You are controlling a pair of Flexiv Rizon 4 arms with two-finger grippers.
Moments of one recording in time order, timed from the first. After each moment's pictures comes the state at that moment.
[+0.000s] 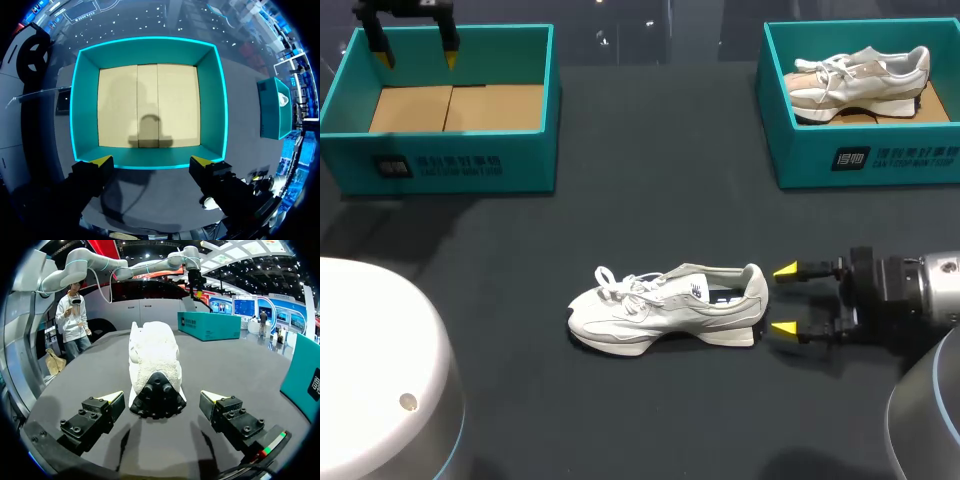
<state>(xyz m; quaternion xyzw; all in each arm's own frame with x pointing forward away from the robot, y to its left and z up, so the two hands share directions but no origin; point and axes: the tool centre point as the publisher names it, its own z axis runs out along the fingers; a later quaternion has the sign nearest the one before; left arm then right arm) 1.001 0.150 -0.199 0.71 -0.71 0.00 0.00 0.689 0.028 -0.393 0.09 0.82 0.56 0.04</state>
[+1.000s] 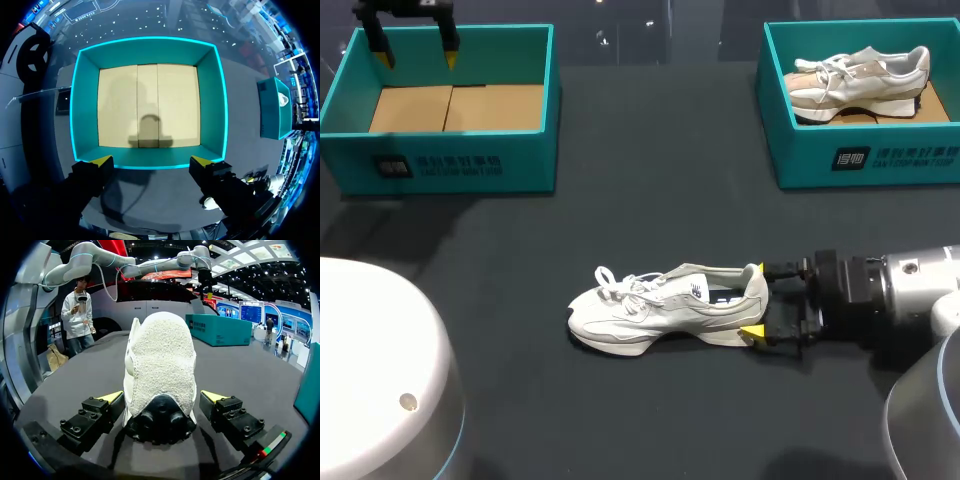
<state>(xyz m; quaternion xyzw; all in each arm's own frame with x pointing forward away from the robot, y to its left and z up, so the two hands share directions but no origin) 1.001 0.150 -0.199 0.71 -0.71 0.00 0.00 0.693 0.075 -0.402 0.06 0.82 0.57 0.04</state>
